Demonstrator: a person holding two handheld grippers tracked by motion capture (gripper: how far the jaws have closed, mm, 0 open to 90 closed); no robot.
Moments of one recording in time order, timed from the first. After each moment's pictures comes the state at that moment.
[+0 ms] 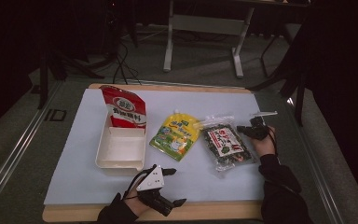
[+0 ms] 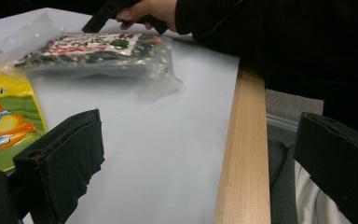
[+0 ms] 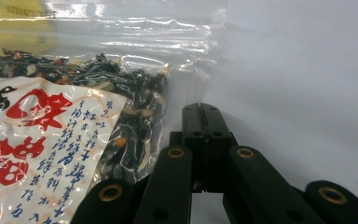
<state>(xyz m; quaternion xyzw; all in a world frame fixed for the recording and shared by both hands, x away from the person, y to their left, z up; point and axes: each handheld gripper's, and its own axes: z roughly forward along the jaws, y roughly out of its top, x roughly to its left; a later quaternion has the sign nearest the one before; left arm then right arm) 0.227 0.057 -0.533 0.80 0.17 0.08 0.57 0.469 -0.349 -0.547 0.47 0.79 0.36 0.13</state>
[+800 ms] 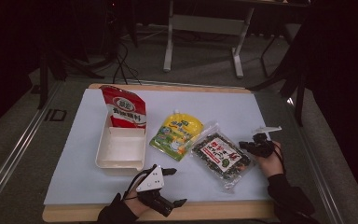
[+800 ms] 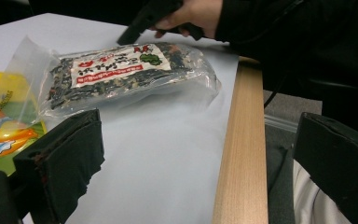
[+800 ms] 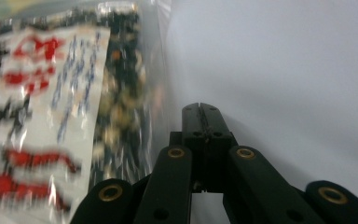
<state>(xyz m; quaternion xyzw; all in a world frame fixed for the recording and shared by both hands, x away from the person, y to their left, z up) 0.225 0.057 -0.529 0.80 0.16 0.08 0.57 0.392 -0.351 -0.540 0.45 0.82 0.34 0.12</state>
